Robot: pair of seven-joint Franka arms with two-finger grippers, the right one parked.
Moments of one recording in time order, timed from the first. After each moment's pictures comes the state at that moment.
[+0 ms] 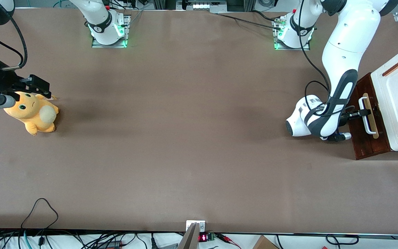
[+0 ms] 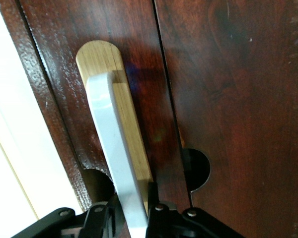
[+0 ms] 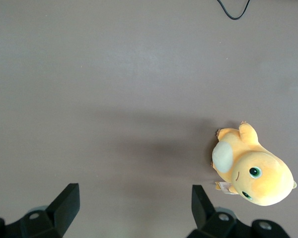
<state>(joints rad) -0.07 0.73 -0.09 -1.89 1.28 1.34 -0.89</state>
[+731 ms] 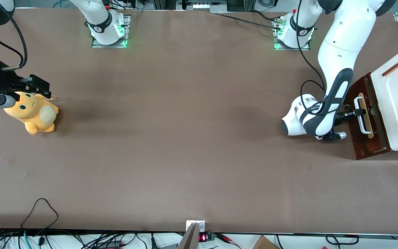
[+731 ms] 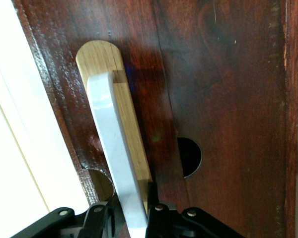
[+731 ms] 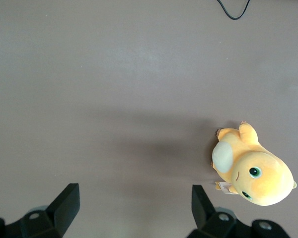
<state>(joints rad) -0.10 0.73 -0.09 -1.89 1.24 1.34 -0.89</state>
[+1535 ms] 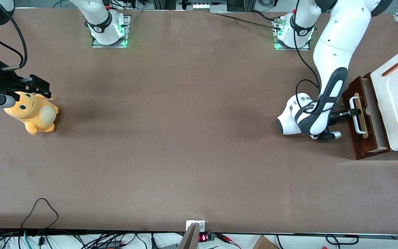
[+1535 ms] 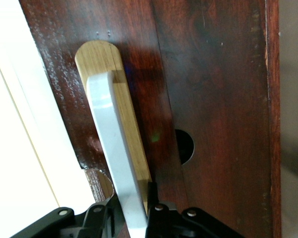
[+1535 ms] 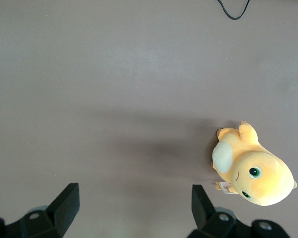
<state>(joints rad) -0.14 0.72 -0.09 -1.89 1.21 1.33 -0.89</state>
